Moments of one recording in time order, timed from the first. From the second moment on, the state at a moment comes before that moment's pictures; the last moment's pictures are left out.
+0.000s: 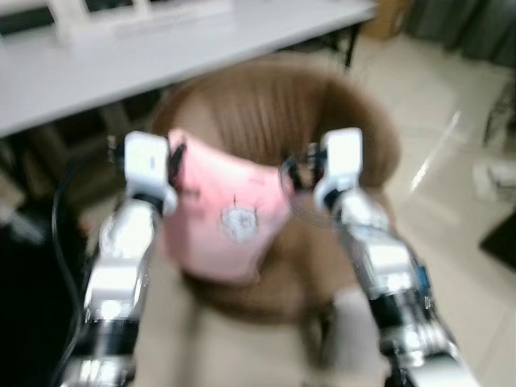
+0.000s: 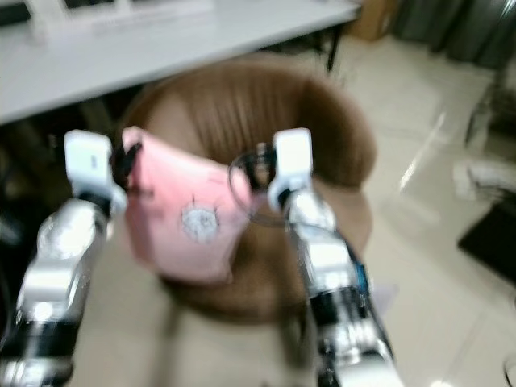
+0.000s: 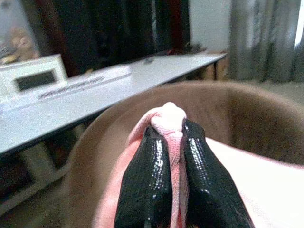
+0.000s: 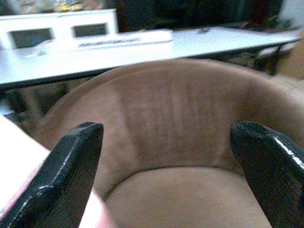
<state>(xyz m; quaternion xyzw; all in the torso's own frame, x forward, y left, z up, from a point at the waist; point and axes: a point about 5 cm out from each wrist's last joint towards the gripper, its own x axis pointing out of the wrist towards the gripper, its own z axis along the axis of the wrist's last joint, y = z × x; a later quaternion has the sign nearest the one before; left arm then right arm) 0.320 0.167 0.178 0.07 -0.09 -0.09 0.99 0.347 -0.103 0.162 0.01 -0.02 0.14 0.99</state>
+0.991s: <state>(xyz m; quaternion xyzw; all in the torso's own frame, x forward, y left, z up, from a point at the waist) 0.323 0.139 0.159 0.10 -0.05 -0.16 0.98 0.348 -0.121 0.159 -0.03 -0.01 0.16 0.99</state>
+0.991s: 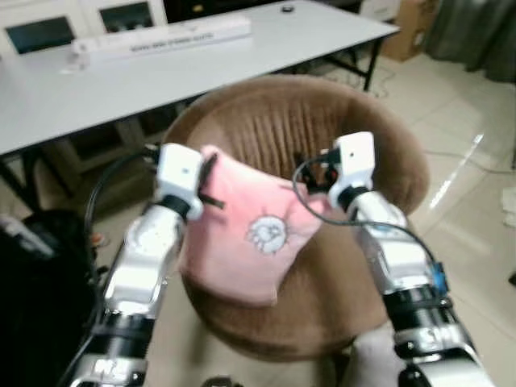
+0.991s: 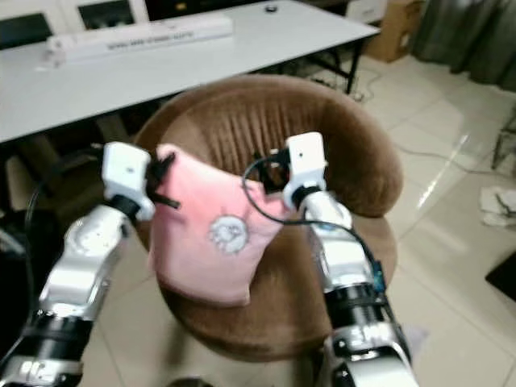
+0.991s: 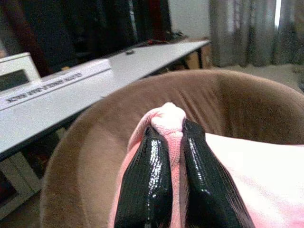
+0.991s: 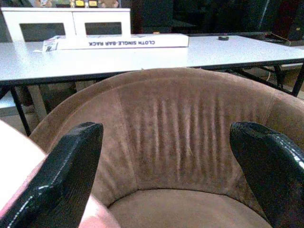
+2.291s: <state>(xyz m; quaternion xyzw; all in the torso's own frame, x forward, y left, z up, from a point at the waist) 0.391 0.112 0.167 0.07 -0.04 -0.16 0.98 0.279 -0.148 0.168 -0.06 0.01 0.23 0.97</state>
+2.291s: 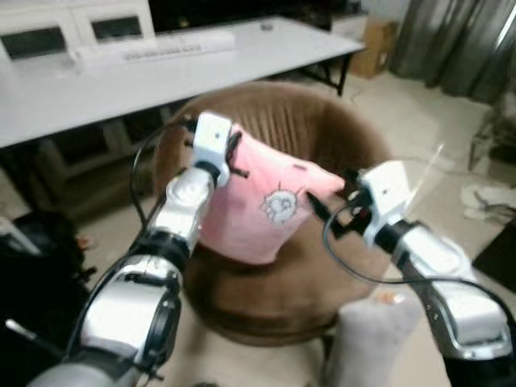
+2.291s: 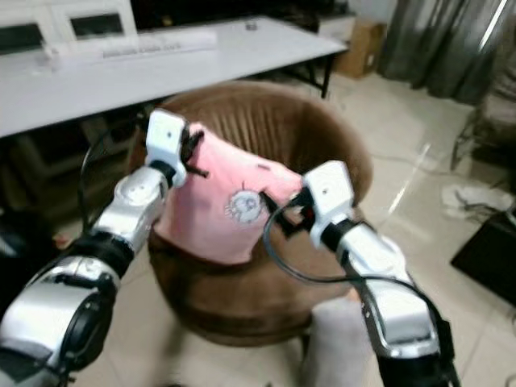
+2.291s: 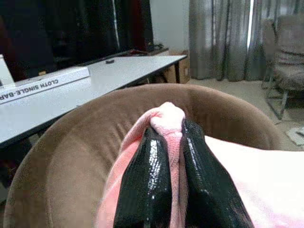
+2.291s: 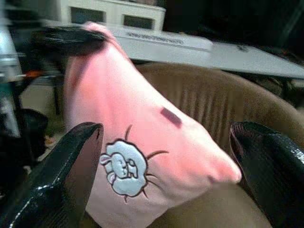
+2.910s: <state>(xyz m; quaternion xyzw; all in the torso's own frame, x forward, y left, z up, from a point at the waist) 0.309 0.132 0.154 0.08 -0.08 -0.16 0.98 0.297 -0.161 0.136 0.03 0.06 0.06 1.00</state>
